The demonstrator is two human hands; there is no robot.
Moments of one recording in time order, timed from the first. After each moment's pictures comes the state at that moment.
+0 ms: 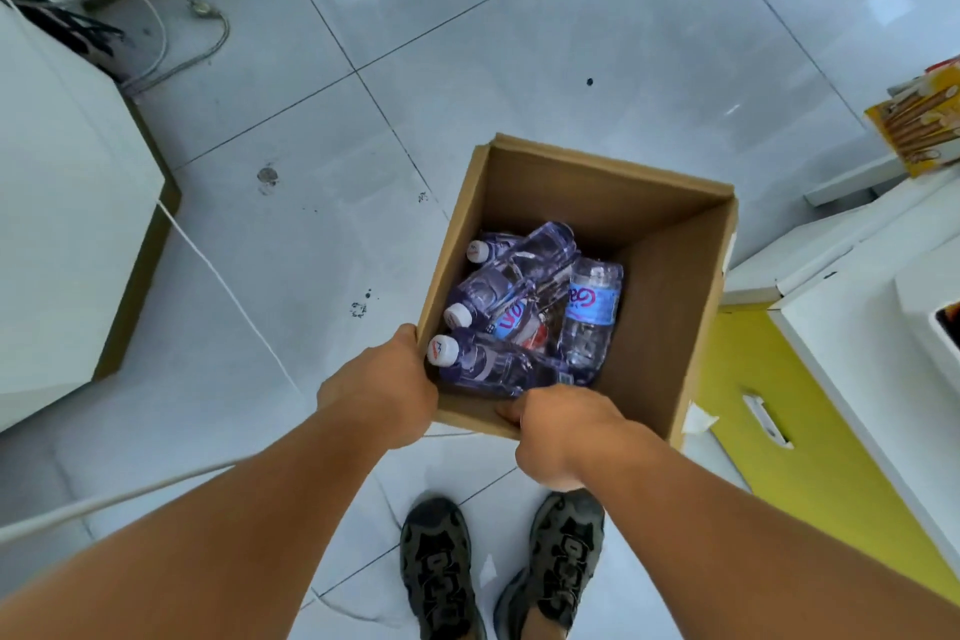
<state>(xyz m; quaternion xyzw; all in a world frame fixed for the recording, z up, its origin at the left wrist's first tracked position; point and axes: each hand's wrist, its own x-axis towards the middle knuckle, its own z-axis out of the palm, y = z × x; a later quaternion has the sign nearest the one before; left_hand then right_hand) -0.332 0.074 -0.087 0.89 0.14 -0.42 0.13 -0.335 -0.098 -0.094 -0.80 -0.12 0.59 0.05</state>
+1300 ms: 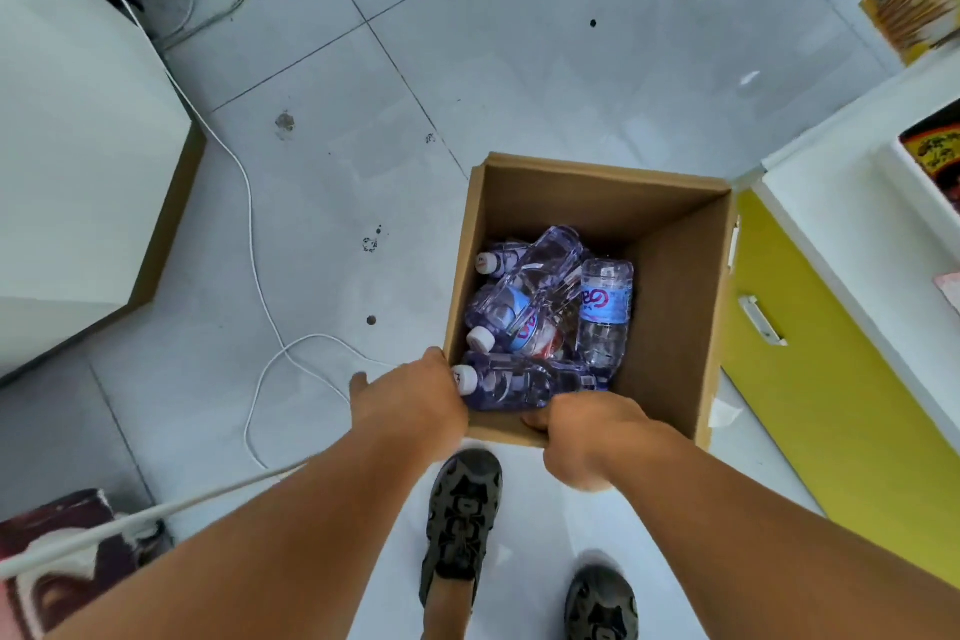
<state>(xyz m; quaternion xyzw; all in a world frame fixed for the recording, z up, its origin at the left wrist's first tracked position) -0.462 0.028 -0.083 0.88 0.13 -0.46 0.05 -0.458 -0.139 -0.100 -0.79 -0.13 0.60 0.02</state>
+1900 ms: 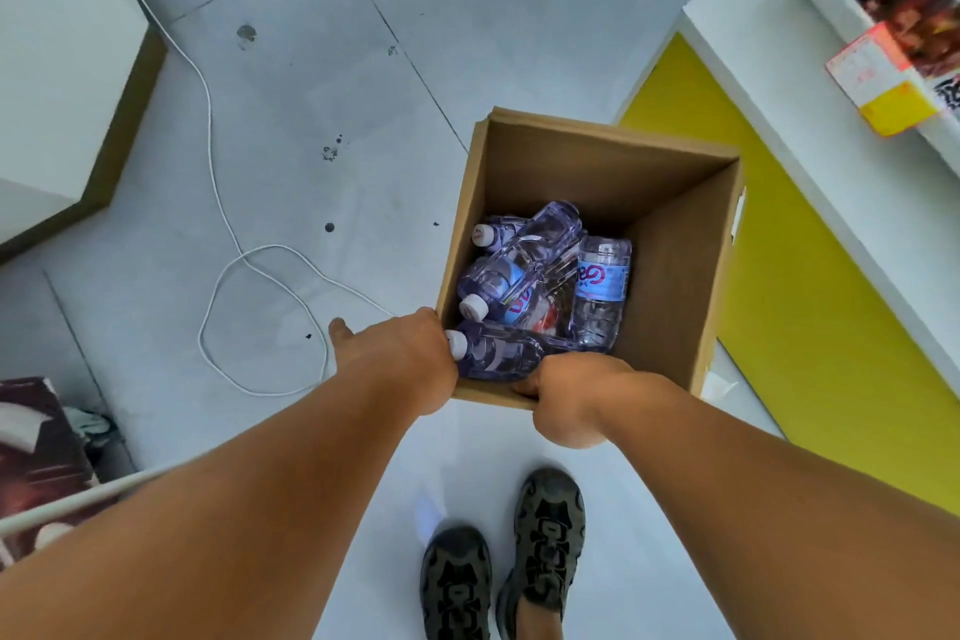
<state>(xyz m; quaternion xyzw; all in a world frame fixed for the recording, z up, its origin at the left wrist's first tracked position) -0.593 -0.046 -0.086 0.89 0.10 -0.45 0.00 -0.593 -0.213 -0.110 -0.79 -0.13 0.59 0.04</state>
